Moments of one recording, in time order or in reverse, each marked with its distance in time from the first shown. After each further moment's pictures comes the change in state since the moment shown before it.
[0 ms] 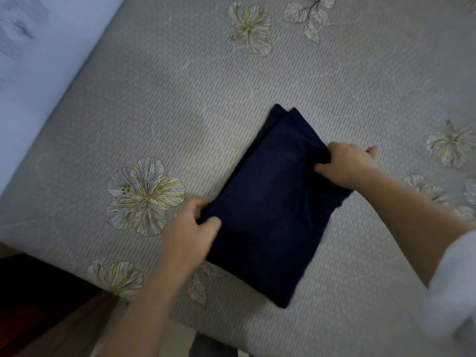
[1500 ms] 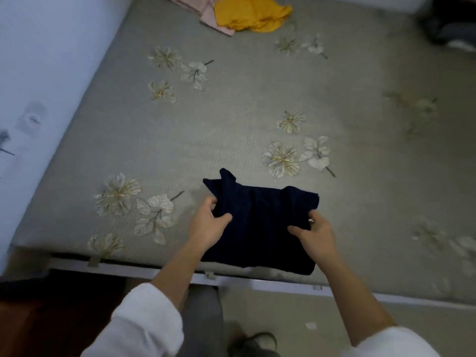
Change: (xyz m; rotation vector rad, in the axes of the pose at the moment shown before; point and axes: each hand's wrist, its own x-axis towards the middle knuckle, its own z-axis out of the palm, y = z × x) left_hand -0.230 0.065 0.072 0.009 -0.308 0.287; right_hand -0.383 0.143 0.076 1.303 0.251 0.287
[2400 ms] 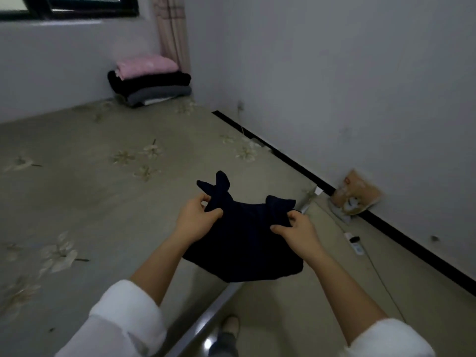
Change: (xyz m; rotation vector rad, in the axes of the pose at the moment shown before) left_hand -0.229 0.272 0.557 0.414 -0.634 0.593; right_hand -0.168 0.272 -0.527 0.384 0.697 0.074
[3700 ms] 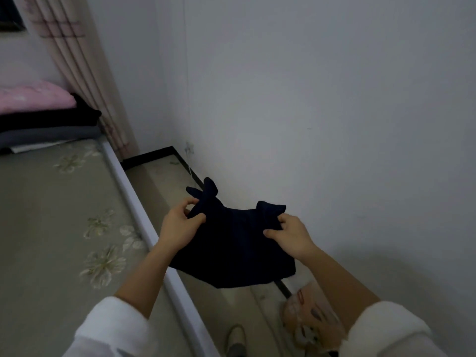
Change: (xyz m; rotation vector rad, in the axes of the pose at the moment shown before) left_hand 0.611 0.363 0.433 -0.091 0.216 0.013; right_hand 0.745 0.016 -0.468 -0.156 -0.216 -0.082
